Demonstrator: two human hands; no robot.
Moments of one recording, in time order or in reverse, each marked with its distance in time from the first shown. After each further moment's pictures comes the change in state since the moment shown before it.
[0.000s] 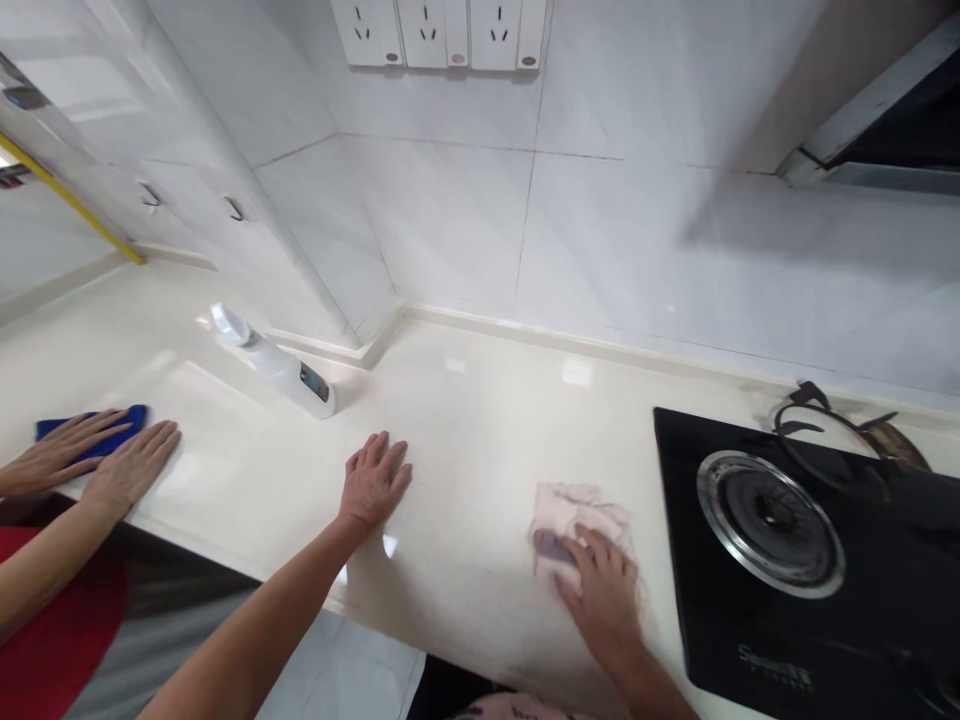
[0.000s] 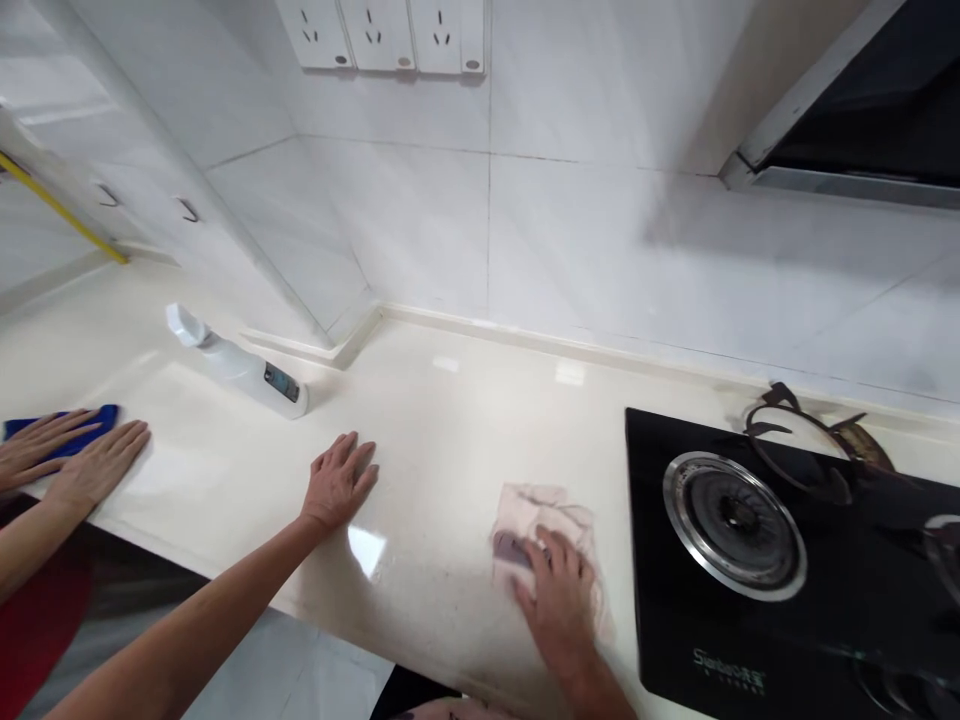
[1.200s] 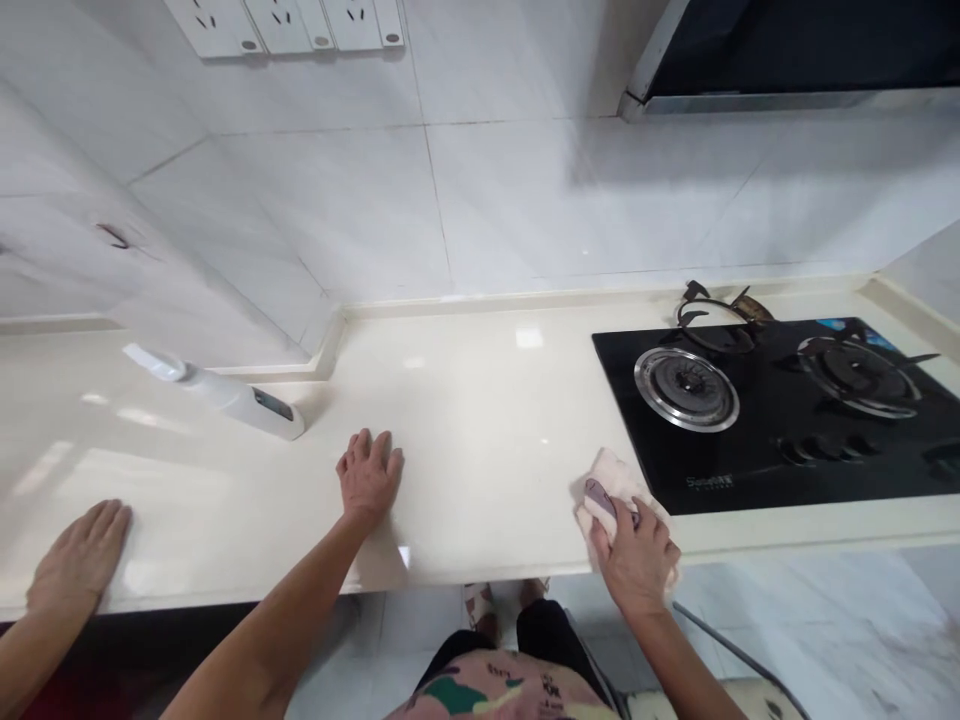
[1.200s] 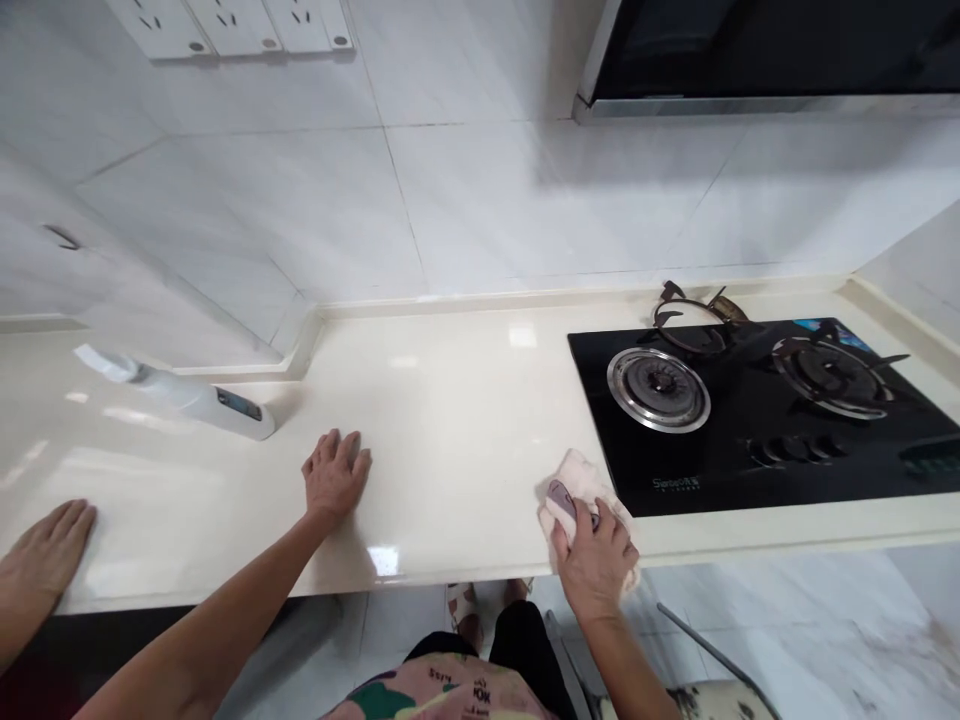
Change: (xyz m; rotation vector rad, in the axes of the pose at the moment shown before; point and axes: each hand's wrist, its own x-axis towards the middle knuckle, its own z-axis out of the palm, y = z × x) left_hand 0.005 0.005 -0.005 -0.010 -0.041 0.002; right_hand -0.091 -0.057 -0.024 -0.254 0.173 0.669
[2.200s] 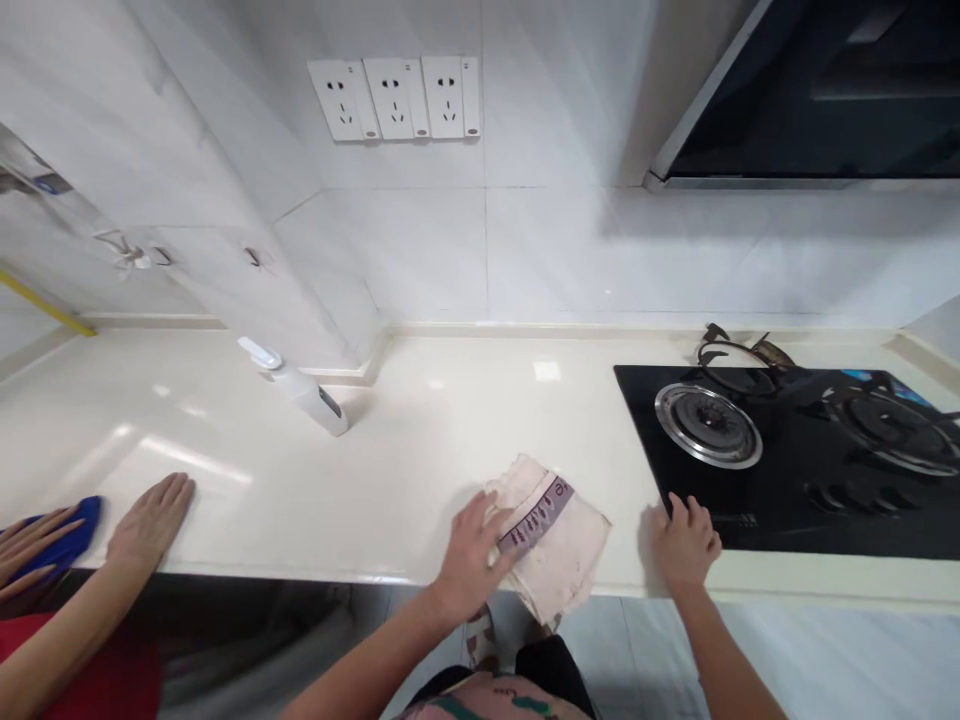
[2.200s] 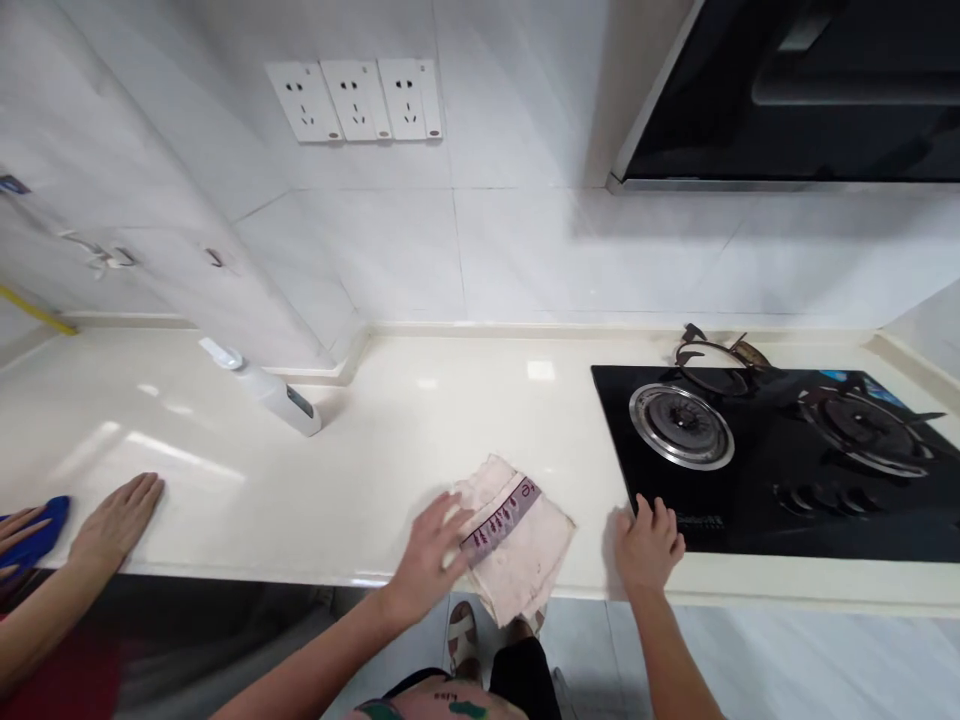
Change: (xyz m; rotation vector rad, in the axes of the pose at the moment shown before) left_hand -0.139 0.097 -0.018 -0.530 -0.013 0.538; right_hand 0.073 0.044 0.025 0.607 0.161 0.262
